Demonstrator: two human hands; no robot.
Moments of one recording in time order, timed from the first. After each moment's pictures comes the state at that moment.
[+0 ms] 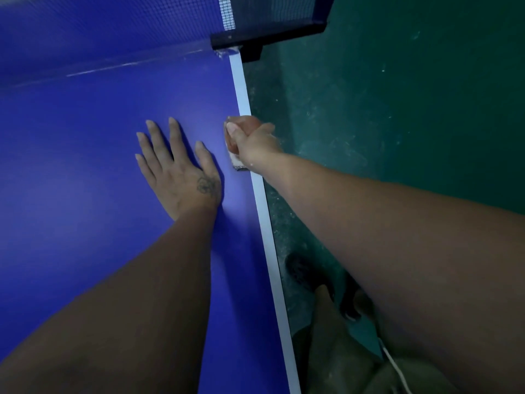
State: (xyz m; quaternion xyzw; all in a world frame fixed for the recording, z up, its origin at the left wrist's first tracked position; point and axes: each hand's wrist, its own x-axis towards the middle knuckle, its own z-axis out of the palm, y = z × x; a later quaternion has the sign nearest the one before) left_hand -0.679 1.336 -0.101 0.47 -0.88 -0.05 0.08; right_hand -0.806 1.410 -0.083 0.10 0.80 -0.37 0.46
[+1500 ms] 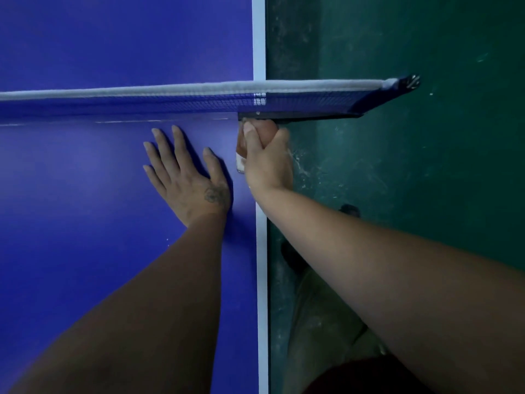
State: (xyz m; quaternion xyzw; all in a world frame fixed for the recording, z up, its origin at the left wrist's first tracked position) left_hand -0.779 1.287 -0.105 0.56 -0.82 -0.05 0.07; right_hand -0.892 1.343 -0.076 0.11 0.81 -0.42 0.38
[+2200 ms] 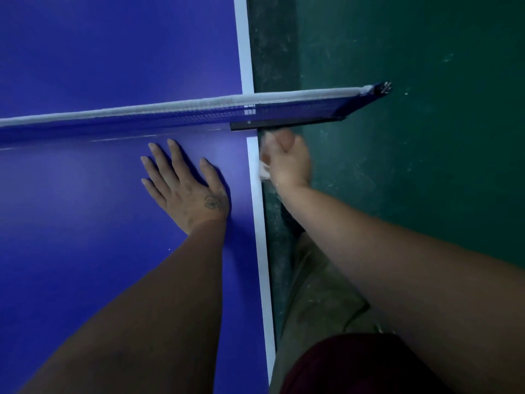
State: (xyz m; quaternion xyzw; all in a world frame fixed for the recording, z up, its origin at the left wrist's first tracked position) left_hand -0.775 1.286 -0.109 0.56 -0.83 -0.05 0.06; right_hand -0.915 1.379 -0.096 0.17 0.80 -0.45 0.35
